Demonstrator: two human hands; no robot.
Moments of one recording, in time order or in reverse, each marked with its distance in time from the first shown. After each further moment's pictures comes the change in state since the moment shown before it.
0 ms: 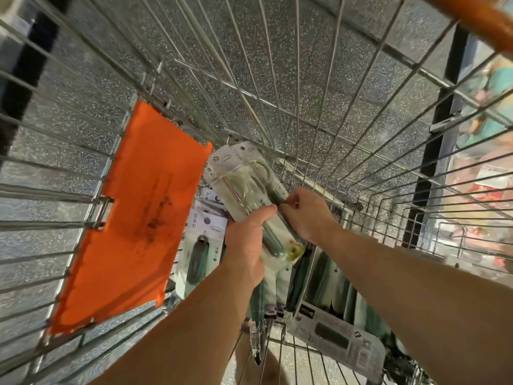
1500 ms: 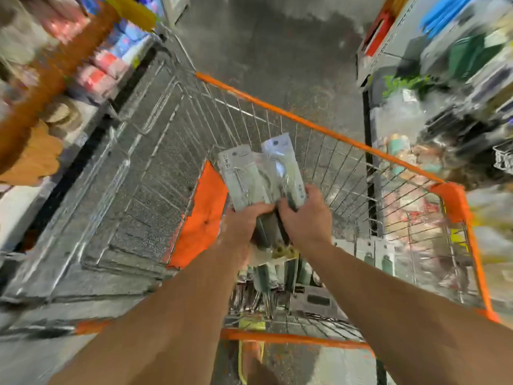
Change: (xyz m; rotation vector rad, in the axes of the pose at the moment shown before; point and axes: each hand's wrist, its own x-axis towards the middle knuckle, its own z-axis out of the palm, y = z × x) left_hand -0.219 0.053 -0.062 0.249 -0.315 0.332; right_hand -0.245 -0.108 -0.033 0.323 0.659 -0.070
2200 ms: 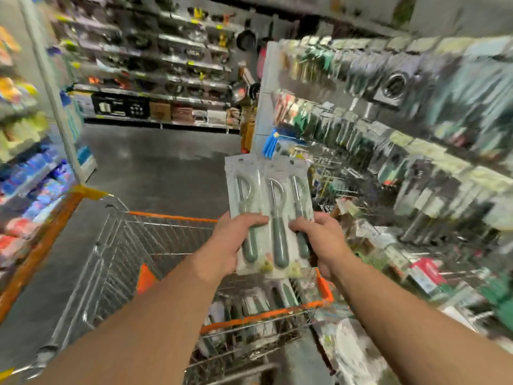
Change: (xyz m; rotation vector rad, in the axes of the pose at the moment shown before) left_hand -0.322 0.057 0.090 0.293 -0.535 0.346; right_hand -0.261 -0.053 -0.295 0.764 0.308 0.014
